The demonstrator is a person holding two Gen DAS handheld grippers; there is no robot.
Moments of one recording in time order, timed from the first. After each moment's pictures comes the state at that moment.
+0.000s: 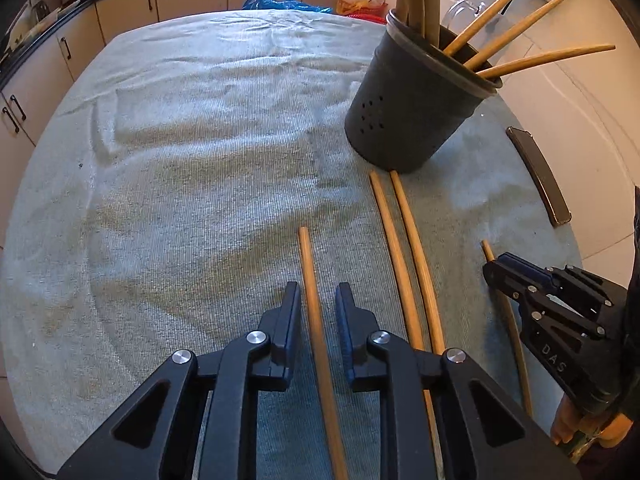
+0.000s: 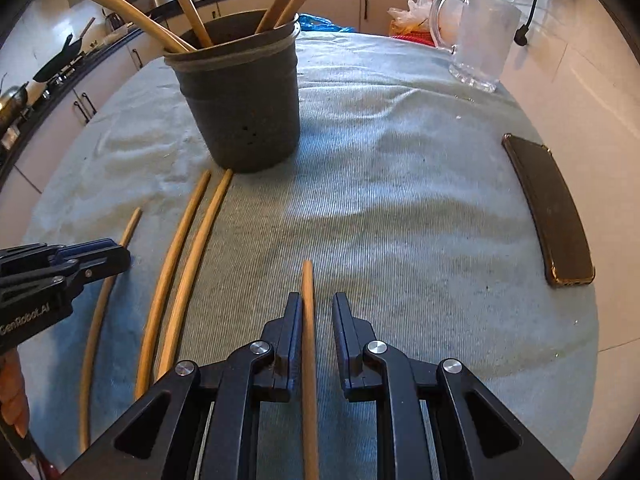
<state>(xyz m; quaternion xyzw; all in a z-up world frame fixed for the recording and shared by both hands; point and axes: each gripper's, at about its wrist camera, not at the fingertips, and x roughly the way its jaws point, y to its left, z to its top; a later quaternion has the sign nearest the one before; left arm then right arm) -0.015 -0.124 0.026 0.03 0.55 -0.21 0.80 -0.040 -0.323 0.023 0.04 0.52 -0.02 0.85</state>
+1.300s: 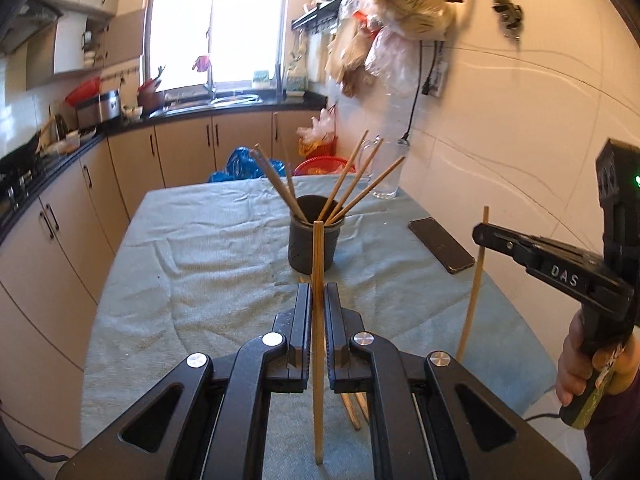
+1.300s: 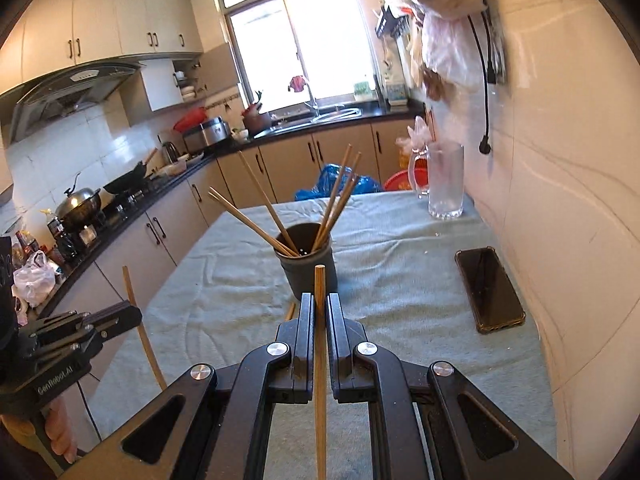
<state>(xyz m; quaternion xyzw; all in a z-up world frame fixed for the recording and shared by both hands) -0.179 -0.099 0.182 0.05 0.31 -0.26 0.91 -0.175 -0.348 0.176 0.12 0.28 0.03 0.95</state>
